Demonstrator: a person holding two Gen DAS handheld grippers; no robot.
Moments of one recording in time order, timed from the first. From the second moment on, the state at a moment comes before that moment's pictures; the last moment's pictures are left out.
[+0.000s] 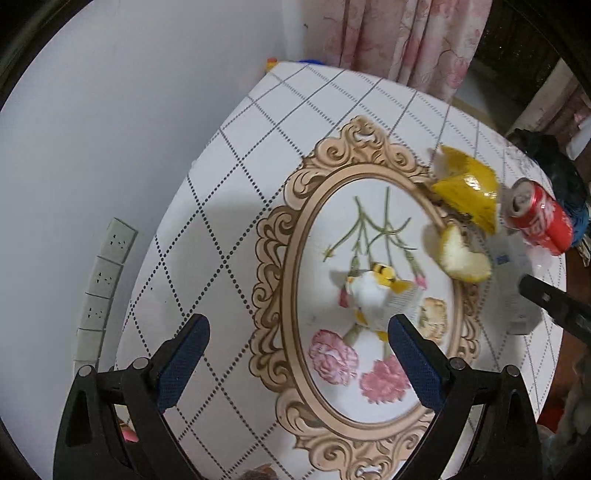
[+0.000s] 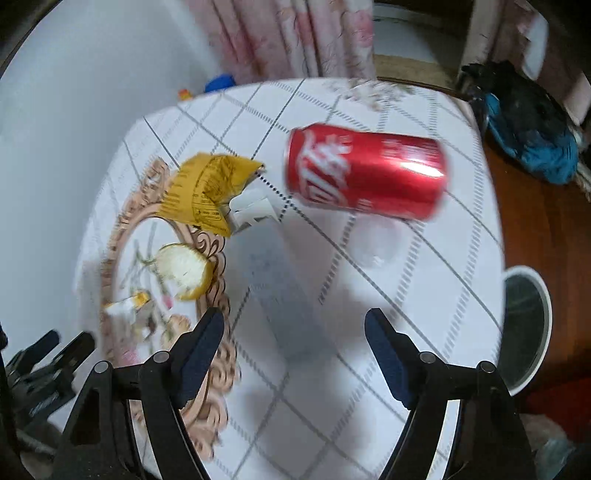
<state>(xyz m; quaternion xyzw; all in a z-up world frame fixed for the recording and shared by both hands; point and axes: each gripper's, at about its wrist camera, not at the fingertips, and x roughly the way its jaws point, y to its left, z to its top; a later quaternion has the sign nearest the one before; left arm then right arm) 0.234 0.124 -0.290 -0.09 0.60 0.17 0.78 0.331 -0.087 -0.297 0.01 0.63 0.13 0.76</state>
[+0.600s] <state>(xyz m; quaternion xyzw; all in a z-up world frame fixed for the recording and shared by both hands) 0.261 0.095 -0.340 -0.13 0.60 0.06 0.79 0.273 -0.136 -0.326 0.08 0.66 0.09 0.74</state>
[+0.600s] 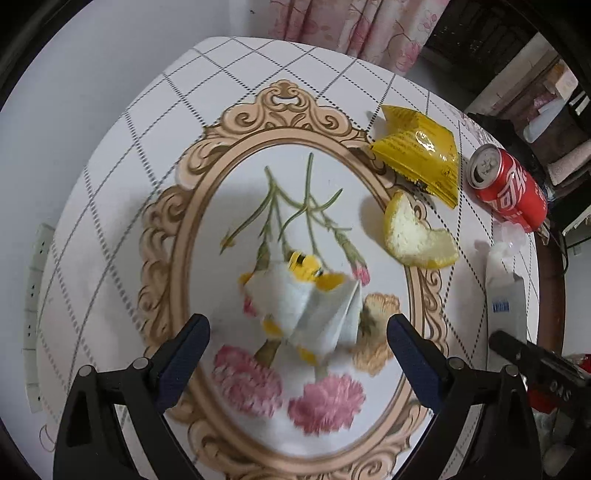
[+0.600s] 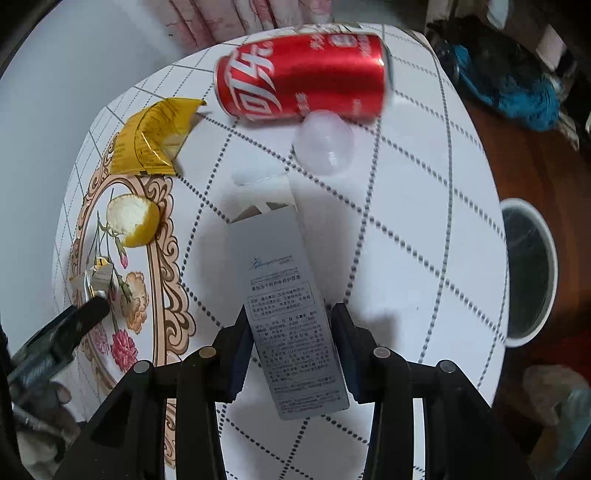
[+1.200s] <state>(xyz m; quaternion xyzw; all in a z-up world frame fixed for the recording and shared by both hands) 0.252 0.099 -0.321 -0.07 0.56 0.09 0.82 0.278 -0.112 -0.326 0.00 0.64 0.08 0.76</state>
